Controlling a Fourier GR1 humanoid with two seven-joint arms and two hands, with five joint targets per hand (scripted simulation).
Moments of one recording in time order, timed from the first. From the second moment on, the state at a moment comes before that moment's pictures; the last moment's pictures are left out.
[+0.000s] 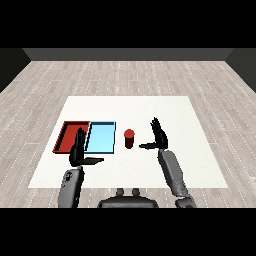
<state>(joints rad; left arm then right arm) 0.00 0.03 0.04 -1.57 0.02 -0.03 -0.44 -0.38 0.00 -0.02 -1.11 -0.14 0.06 -0.39</state>
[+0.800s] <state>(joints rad) -0.03 0.05 0.07 -1.58 0.06 -0.05 -0.40 -0.52 0.00 0.18 -0.82 -0.34 -0.06 -0.55</state>
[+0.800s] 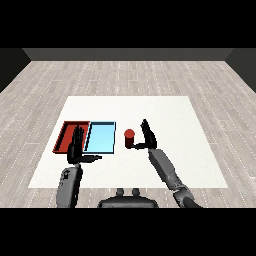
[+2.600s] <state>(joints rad) -0.01 0.06 0.07 -1.60 0.08 -0.07 -0.41 -0.70 0.00 0.58 -0.58 -0.82 -0.17 -0.72</state>
